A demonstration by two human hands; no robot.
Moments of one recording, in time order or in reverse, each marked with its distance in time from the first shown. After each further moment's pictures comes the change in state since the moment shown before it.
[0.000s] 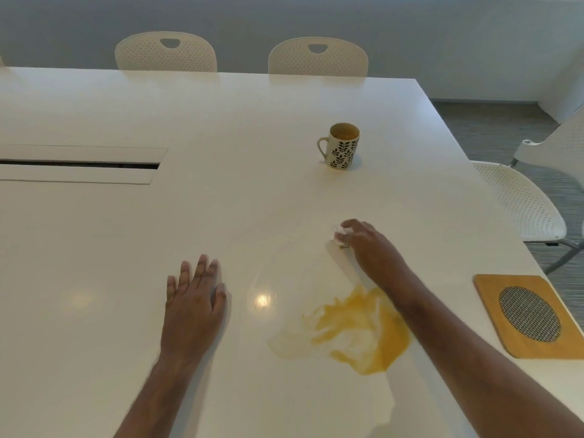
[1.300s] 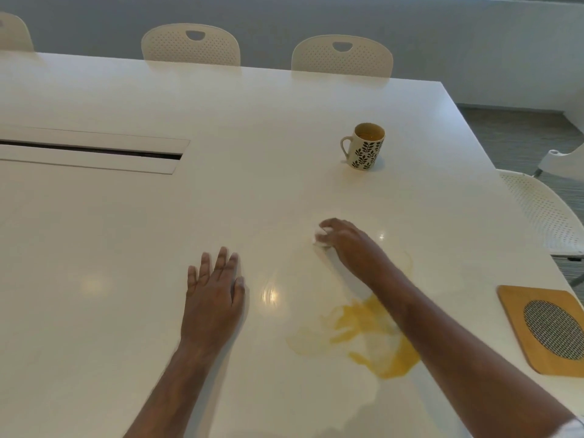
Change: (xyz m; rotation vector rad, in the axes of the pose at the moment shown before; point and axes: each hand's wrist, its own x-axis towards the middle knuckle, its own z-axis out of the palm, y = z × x) left_hand 0.000 0.004 -0.004 0.035 0.007 0.018; right_hand 0.036 -0.046 0.028 0.109 -0.089 -0.177
